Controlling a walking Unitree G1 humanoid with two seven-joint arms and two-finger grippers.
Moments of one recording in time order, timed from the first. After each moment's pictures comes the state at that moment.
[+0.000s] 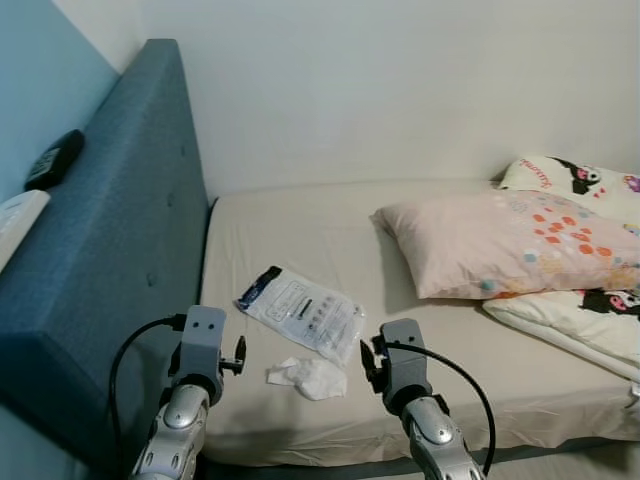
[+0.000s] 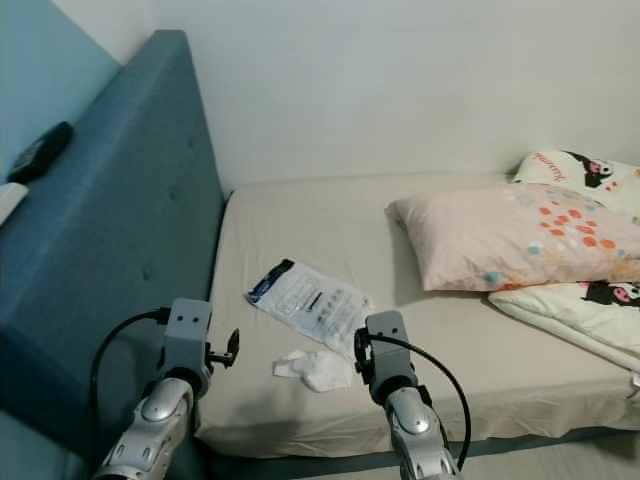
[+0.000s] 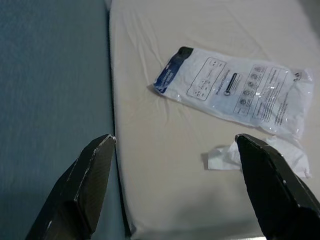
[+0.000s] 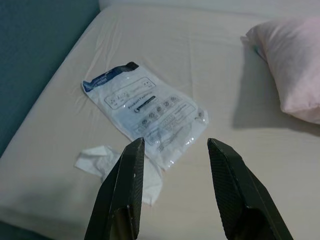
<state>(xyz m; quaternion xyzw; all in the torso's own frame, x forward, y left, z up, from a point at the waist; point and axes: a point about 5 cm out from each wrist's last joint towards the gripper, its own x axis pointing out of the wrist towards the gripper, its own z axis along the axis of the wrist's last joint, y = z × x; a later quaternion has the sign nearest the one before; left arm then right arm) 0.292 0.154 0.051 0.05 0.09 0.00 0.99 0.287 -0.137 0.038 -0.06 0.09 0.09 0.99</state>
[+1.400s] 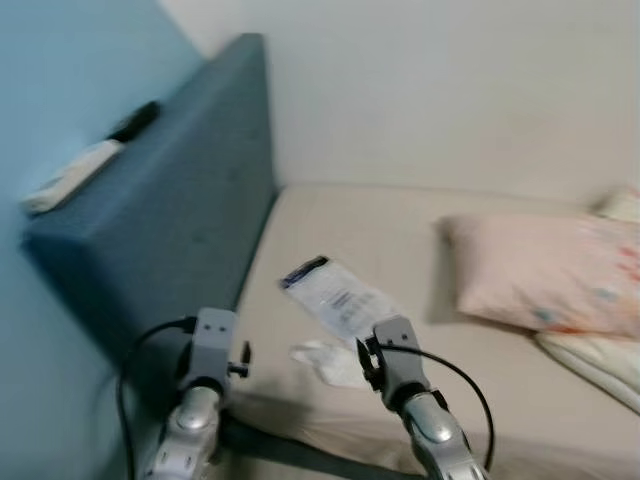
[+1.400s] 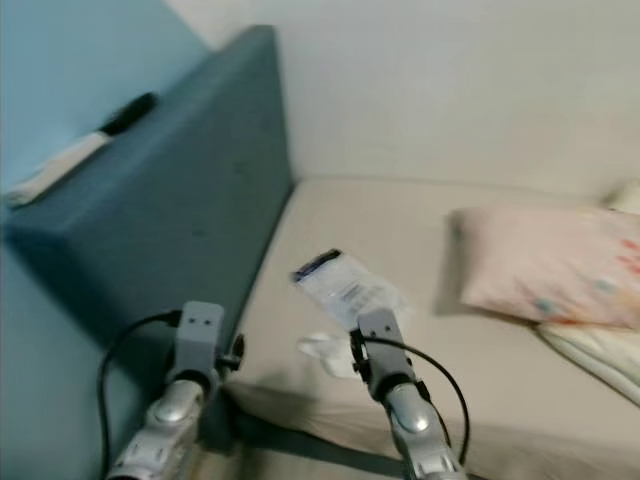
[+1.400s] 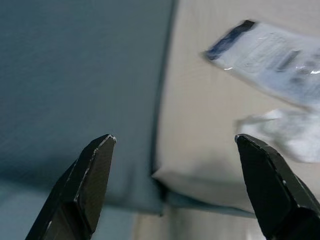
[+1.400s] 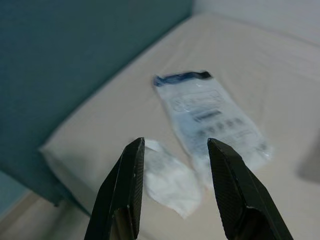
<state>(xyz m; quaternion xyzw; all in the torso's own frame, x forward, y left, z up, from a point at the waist) 0.290 0.142 0.047 0.07 0.10 0.01 0.99 0.288 -0.136 0.039 -0.10 0.09 0.11 0.98</state>
